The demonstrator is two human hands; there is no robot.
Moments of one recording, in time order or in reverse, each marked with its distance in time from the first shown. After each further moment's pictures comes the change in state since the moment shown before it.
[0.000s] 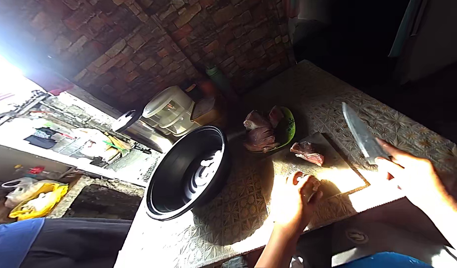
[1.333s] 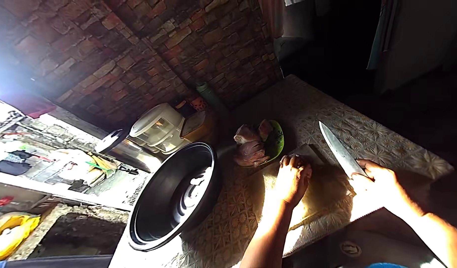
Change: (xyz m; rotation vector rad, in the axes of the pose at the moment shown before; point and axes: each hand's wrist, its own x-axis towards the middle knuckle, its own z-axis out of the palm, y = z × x) left_hand 0.098 0.004 0.005 0.174 -0.018 0.358; right_hand 0.002 0.019 0.009 -0.129 -0.037 -0.081
